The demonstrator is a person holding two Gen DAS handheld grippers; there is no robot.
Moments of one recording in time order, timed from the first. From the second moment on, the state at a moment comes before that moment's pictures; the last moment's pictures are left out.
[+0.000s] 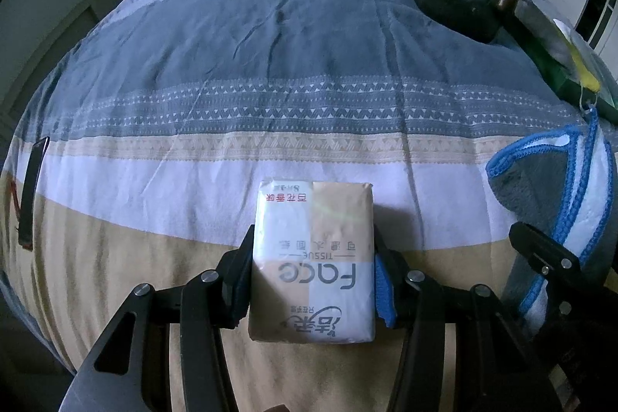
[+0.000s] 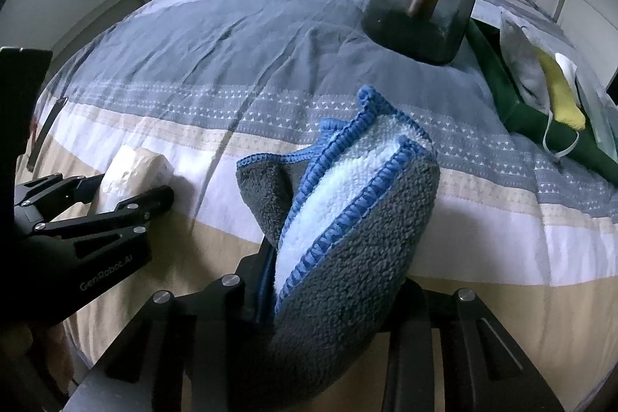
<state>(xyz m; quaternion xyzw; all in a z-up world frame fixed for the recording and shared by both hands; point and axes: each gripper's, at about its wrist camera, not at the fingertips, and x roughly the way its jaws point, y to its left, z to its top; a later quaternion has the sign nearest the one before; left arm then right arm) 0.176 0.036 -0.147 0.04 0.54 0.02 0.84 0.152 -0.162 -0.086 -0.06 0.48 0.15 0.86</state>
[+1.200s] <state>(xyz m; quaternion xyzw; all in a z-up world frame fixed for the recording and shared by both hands) 0.189 -0.135 -0.054 0.08 0.47 -0.12 0.87 0.138 -0.364 0.005 0.01 0.40 0.03 0.91</state>
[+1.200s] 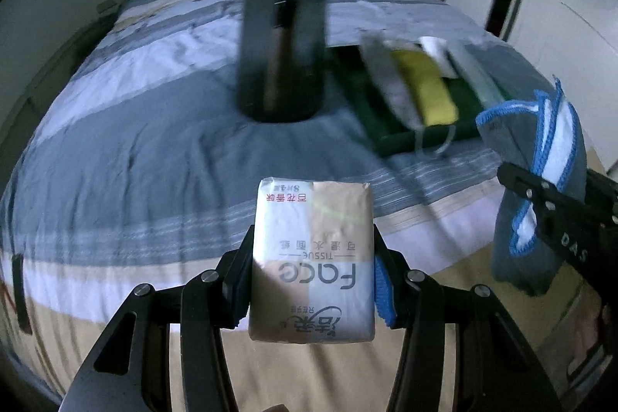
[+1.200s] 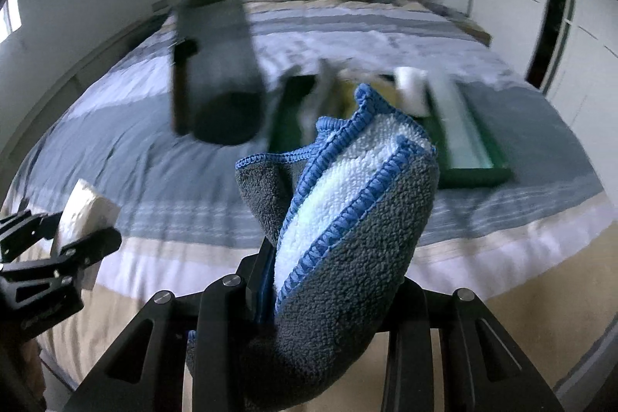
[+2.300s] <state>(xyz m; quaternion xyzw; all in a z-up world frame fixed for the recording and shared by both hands) 0.333 -0.297 -0.006 0.05 0.41 -0.17 0.89 0.250 -0.453 0.033 0.01 0.33 -0.05 0.94</state>
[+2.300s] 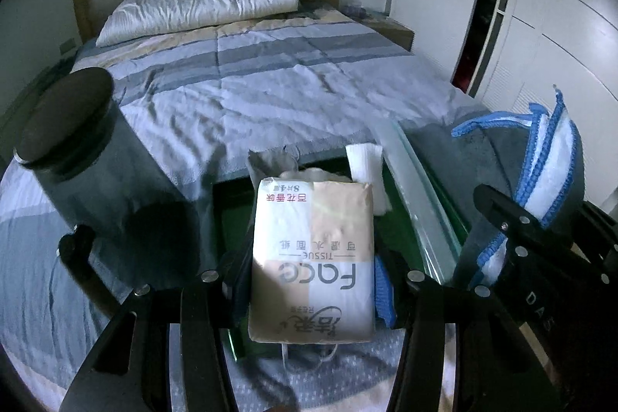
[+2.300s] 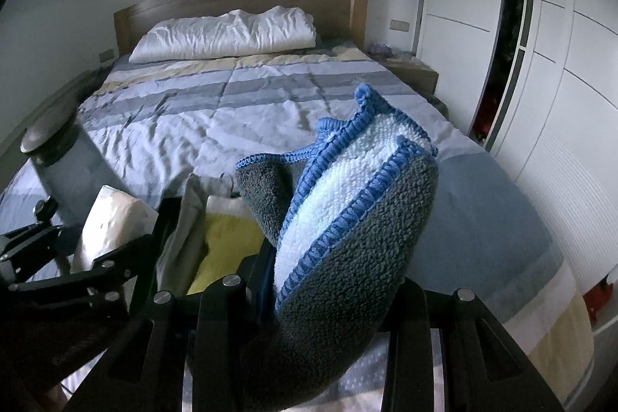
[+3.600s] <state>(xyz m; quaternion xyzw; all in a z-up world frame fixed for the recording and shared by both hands) 0.383 -0.307 -0.070 0.06 0.45 -0.12 0.88 0.349 -0.454 -0.023 -0.01 0.39 -0.05 0.92</state>
